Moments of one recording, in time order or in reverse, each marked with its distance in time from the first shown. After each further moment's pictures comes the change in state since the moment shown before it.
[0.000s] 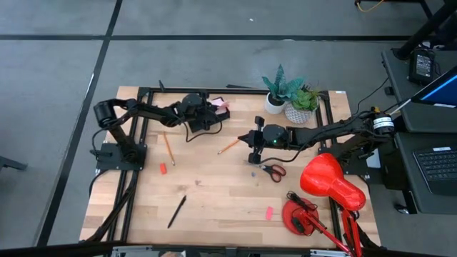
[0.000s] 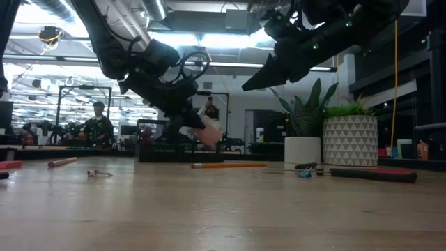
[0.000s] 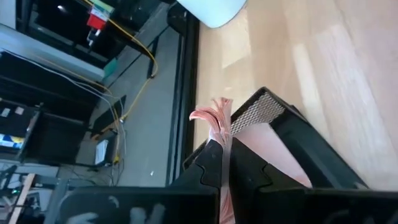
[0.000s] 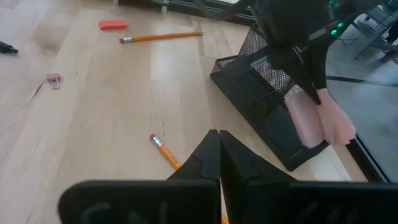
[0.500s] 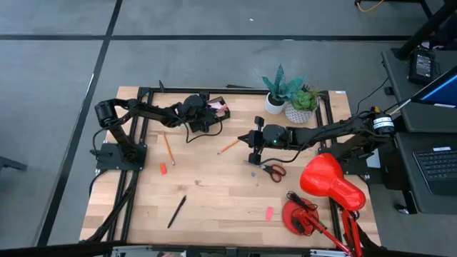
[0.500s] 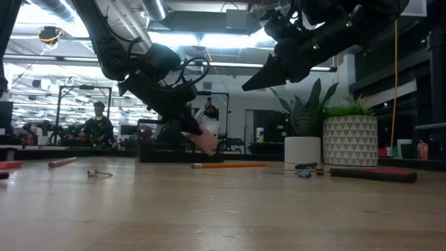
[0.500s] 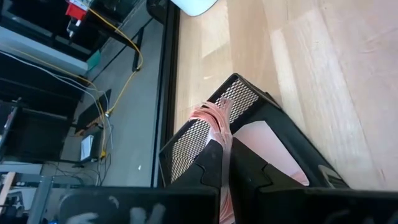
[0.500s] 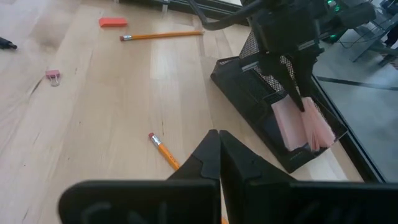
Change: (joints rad) left arm -0.001 0.011 0.000 -0.060 0.003 -0.015; right arm 0.000 0.000 0.000 -0.001 0.000 -0.019
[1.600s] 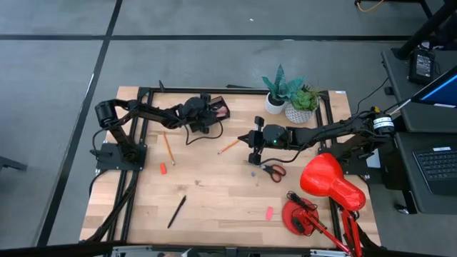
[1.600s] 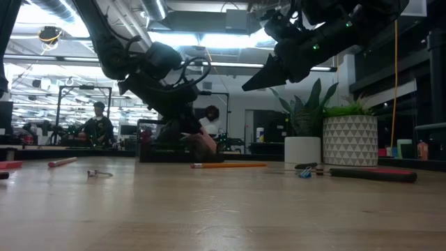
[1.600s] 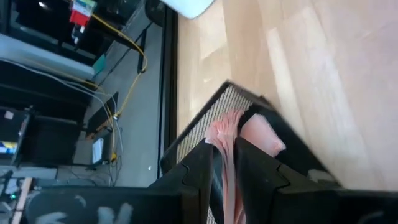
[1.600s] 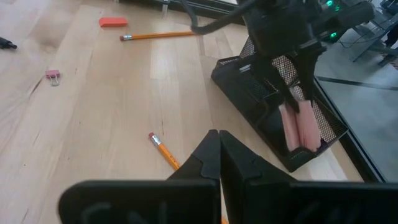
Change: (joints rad) left arm -0.036 0.000 0.000 0.006 -0.051 0.048; right arm 0.001 0.000 0.000 -0.001 0.000 0.000
